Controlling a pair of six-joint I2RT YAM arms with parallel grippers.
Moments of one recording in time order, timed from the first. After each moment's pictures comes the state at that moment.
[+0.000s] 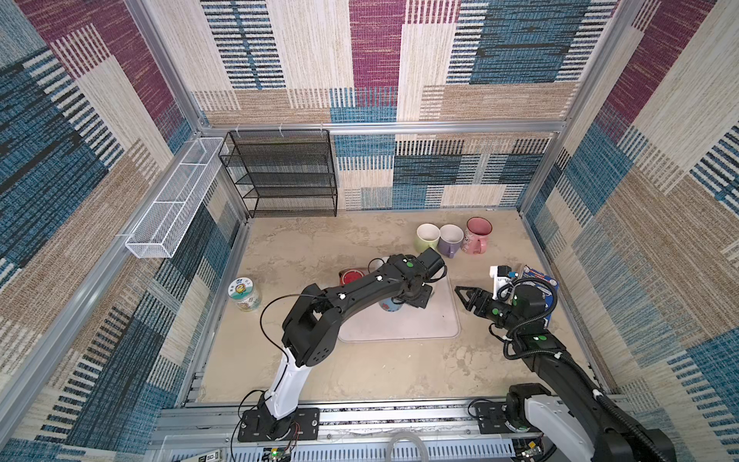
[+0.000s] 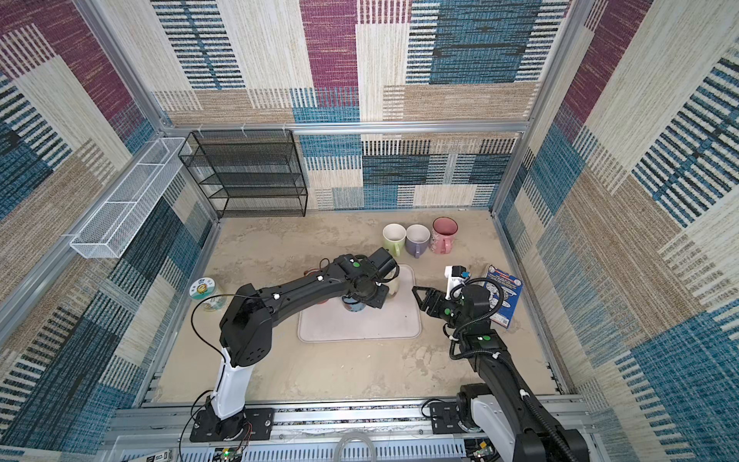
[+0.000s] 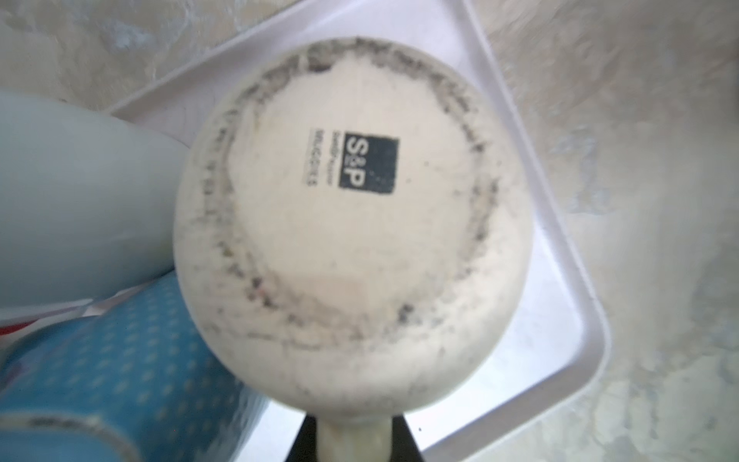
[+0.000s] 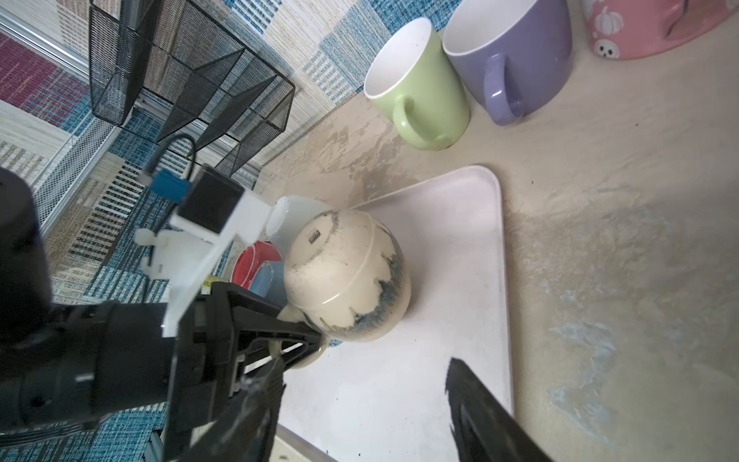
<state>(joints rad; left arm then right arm) -0.92 2.07 1.79 -0.91 -0.09 -0.43 0.06 0.87 0.33 0.12 -0.54 0.61</state>
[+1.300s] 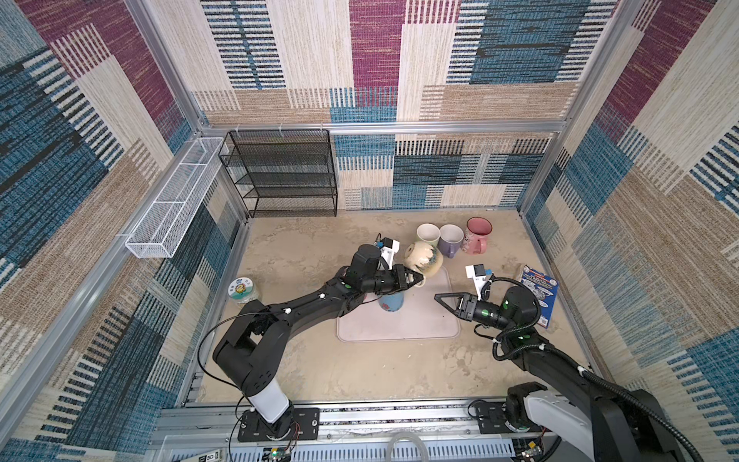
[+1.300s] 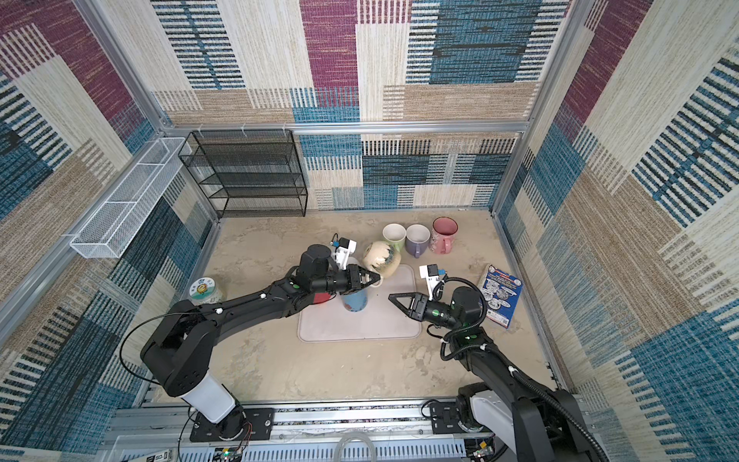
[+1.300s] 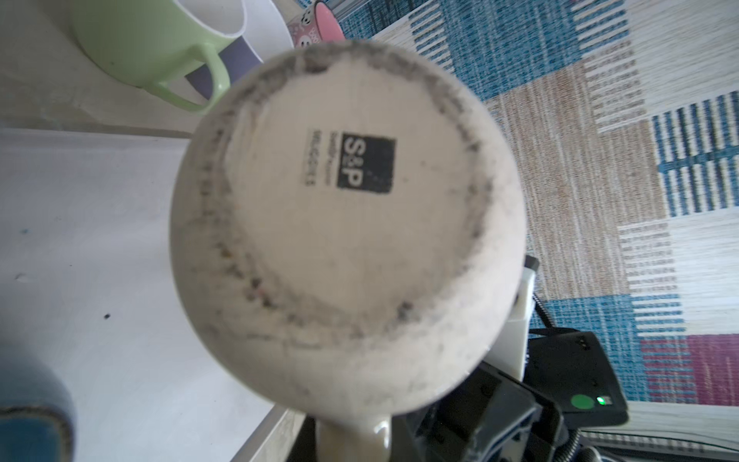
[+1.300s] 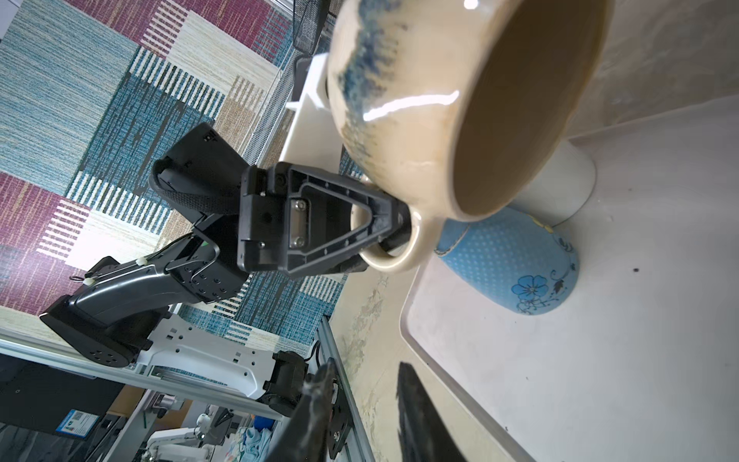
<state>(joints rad) -0.68 1.66 1.03 0.30 0.58 -0.94 0.20 1.05 0.29 0.64 -0.93 0.96</state>
